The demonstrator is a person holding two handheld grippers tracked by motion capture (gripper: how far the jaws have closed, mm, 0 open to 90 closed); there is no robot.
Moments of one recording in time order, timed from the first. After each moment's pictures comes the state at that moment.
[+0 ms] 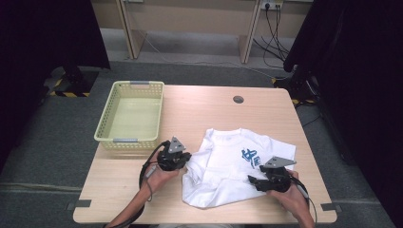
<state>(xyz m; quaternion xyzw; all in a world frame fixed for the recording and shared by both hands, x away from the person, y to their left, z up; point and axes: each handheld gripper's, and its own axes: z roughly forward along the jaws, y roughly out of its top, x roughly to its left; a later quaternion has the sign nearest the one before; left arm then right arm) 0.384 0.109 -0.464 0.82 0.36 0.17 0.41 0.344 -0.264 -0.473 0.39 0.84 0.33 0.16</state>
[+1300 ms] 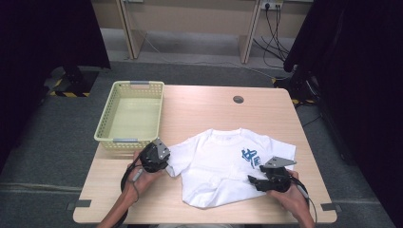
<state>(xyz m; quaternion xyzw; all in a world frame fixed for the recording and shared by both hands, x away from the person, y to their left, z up) 0.379 0.151 -0.479 0.83 0.36 0.31 0.28 0.344 -0.264 -0.474 0.39 0.84 0.33 0.16</state>
